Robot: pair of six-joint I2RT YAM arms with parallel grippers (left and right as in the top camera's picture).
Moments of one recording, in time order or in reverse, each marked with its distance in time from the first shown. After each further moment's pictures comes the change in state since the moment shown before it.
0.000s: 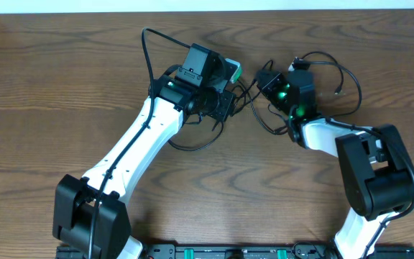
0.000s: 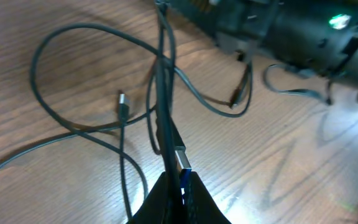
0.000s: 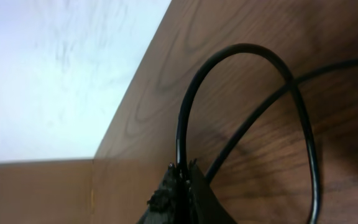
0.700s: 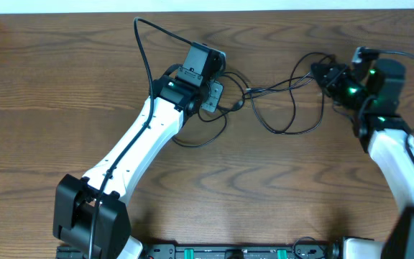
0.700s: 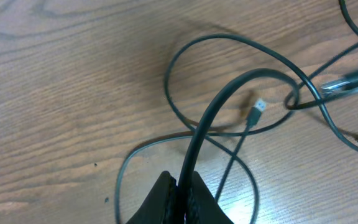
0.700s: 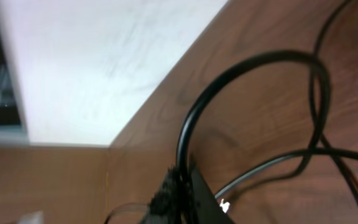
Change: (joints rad) left arm -0.002 0.001 0.000 0.047 -0.416 0.000; right arm -0.352 -0.451 0.002 -0.515 -0.356 -0.232
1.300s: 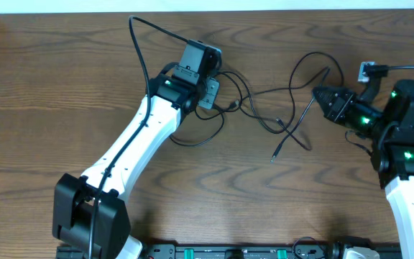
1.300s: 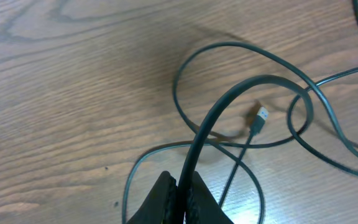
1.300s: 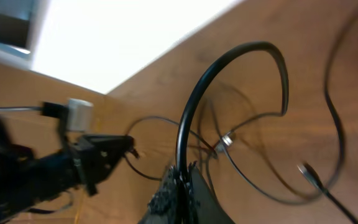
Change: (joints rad) left arm 0.025 0.002 0.000 0.012 -0.016 0.000; right arm -0.007 -0.380 0.002 -0.441 -0.100 -0.303
